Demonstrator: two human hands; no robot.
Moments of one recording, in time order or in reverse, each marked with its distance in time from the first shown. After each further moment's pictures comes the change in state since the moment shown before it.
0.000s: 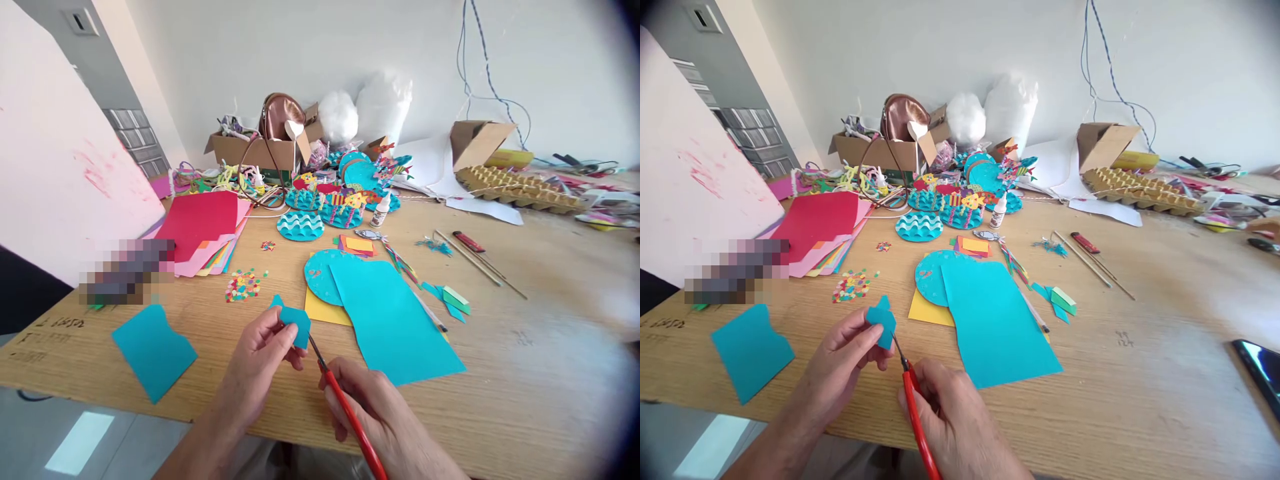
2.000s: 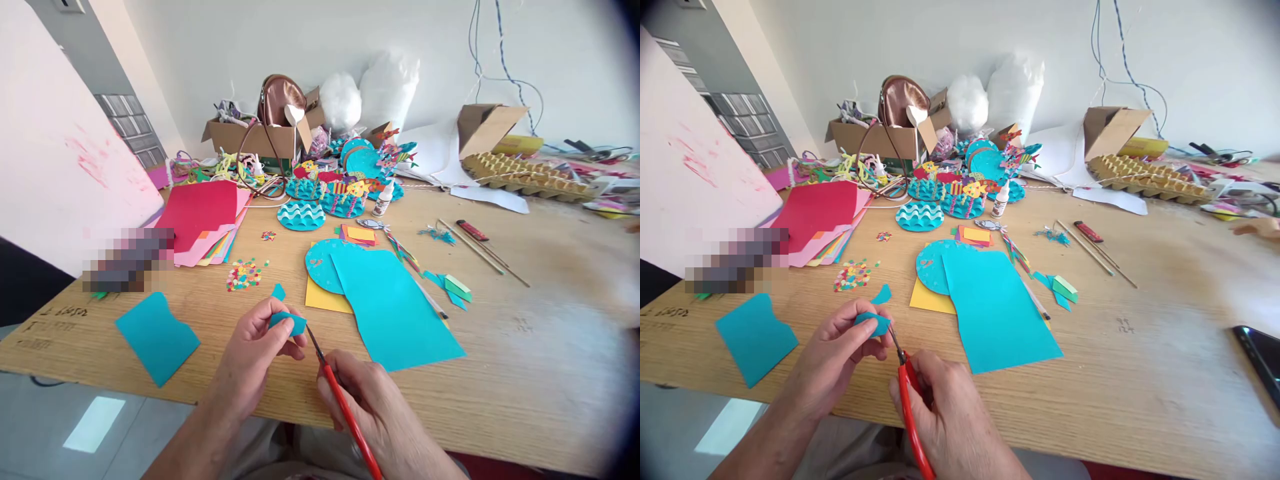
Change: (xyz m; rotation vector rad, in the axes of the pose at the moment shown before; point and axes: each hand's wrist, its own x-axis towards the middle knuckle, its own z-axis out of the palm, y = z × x) left_hand -0.009 0.009 -0.001 -0.084 0.019 -0.056; right_hand 0.000 -0.002 0.009 -0.048 0.059 -0.023
